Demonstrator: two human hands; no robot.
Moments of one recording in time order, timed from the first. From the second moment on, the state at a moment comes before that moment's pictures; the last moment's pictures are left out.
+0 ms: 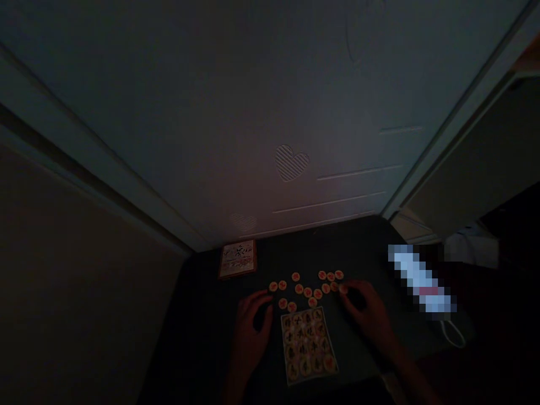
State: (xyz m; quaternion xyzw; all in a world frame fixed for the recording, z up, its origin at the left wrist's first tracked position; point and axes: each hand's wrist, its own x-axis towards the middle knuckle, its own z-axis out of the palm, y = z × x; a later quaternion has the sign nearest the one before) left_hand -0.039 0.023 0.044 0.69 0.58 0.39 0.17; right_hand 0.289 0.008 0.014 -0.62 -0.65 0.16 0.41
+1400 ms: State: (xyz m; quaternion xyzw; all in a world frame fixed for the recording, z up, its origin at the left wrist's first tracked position) left_hand 0.018 -0.038 0.068 0.62 0.55 0.30 0.47; right_hand 0.250 -0.081 0.032 -0.44 -0.82 0.18 0.33
